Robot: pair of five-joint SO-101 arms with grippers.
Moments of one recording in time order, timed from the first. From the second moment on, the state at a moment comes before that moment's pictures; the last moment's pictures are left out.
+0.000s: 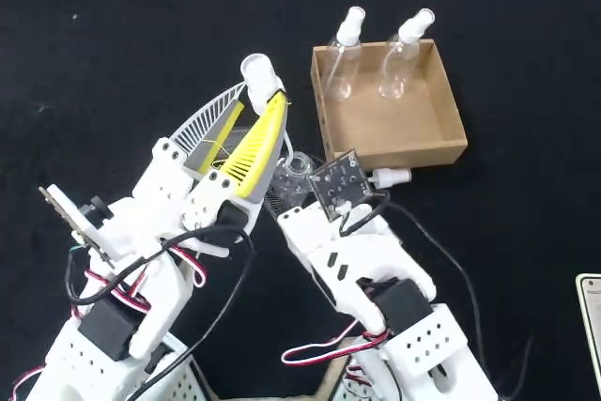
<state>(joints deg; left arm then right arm) 29.5 -83.0 61.3 4.2 14.0 -30.0 -78.3 78.3 35.3 2.4</state>
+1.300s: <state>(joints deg) 29.4 -83.4 74.7 -1.4 13.8 -30.0 -78.3 78.3 33.3 2.5</state>
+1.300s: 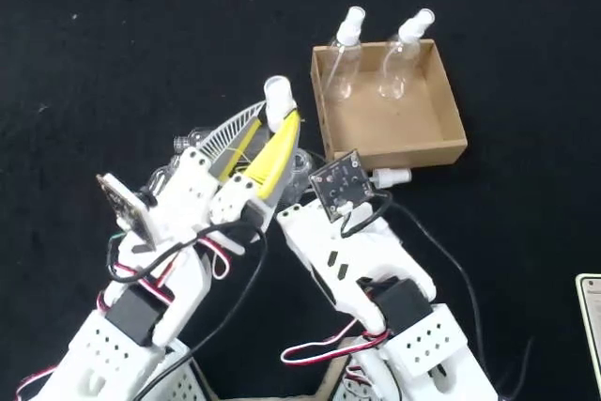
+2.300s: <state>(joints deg) 8.4 -89.9 67.5 33.6 4.7 -27.0 -78.3 78.3 33.3 2.6</state>
